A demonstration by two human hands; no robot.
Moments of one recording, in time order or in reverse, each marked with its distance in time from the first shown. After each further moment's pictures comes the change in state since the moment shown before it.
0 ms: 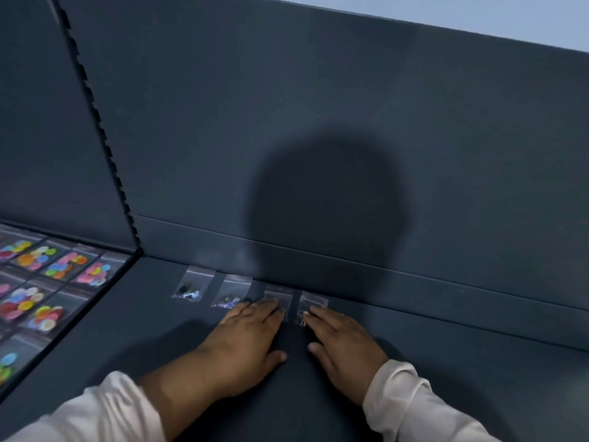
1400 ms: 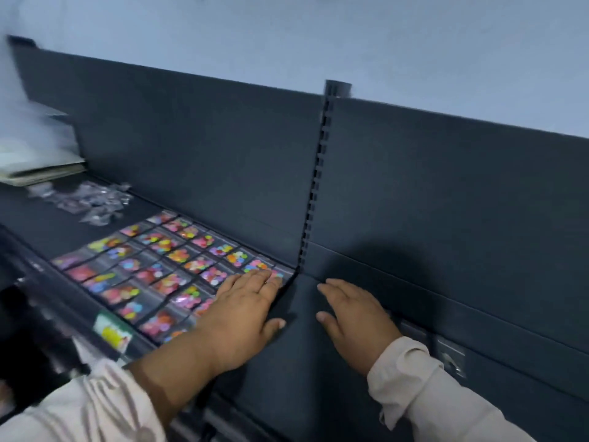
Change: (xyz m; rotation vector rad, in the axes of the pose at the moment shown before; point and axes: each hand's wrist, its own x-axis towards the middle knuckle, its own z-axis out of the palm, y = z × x) left_hand -0.197 -0.127 -0.100 0.086 0.298 -0.379; right_hand 0.055 -0.232 -0.064 -0.030 0.188 -0.220
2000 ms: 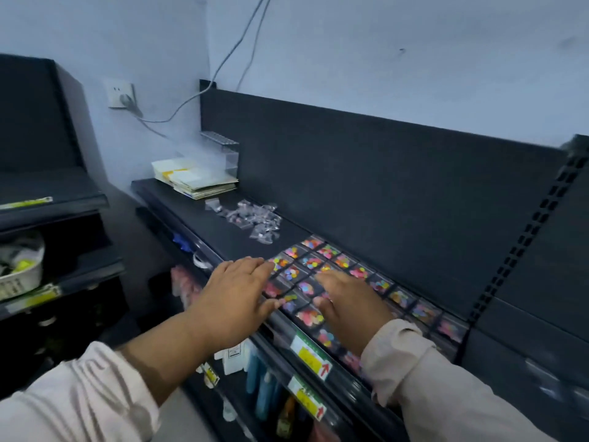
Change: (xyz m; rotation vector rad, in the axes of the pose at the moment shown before) left_hand -0.143 -0.287 -0.095 0.056 0.107 -0.292; right_hand 0.142 -0.306 0.031 0.035 0.034 -0.326
